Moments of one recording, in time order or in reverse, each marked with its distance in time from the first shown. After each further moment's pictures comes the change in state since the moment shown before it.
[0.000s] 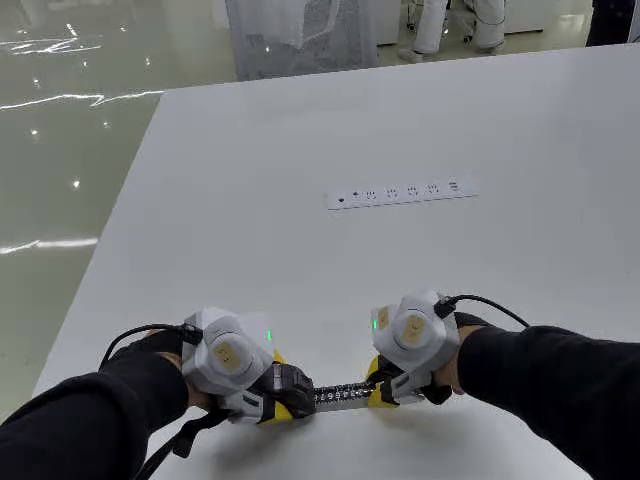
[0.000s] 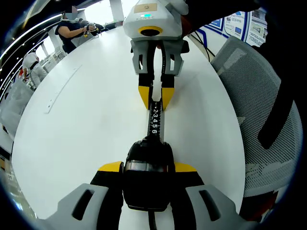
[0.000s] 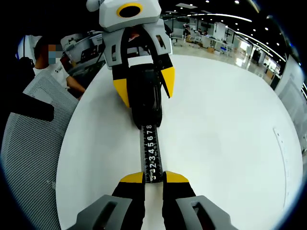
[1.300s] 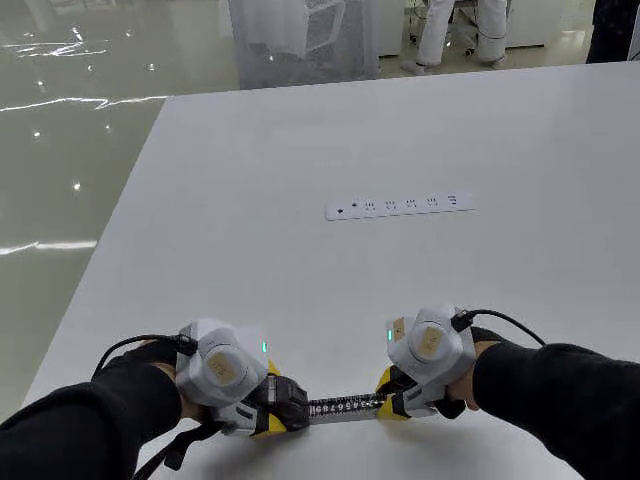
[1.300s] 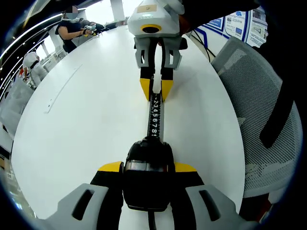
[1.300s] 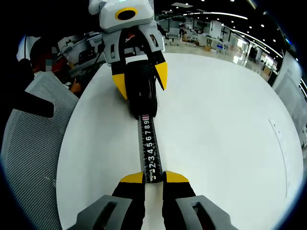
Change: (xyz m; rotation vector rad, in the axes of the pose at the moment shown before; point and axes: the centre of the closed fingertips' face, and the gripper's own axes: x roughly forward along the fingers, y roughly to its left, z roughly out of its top) left arm 0.001 0.001 -0.001 -0.006 0.000 0.000; right arm -0.013 -0.001 -0.018 0.030 -0.002 -0.012
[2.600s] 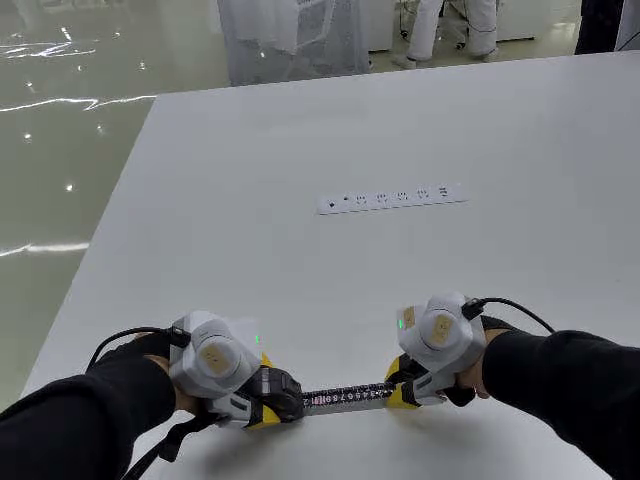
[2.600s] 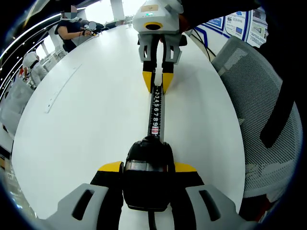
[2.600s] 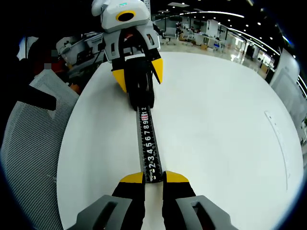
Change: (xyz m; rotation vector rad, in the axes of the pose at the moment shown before) left arm 0.000 -0.001 0.001 0.002 0.009 0.001; right arm -0.013 -0.001 -0.018 0.021 0.001 -0.018
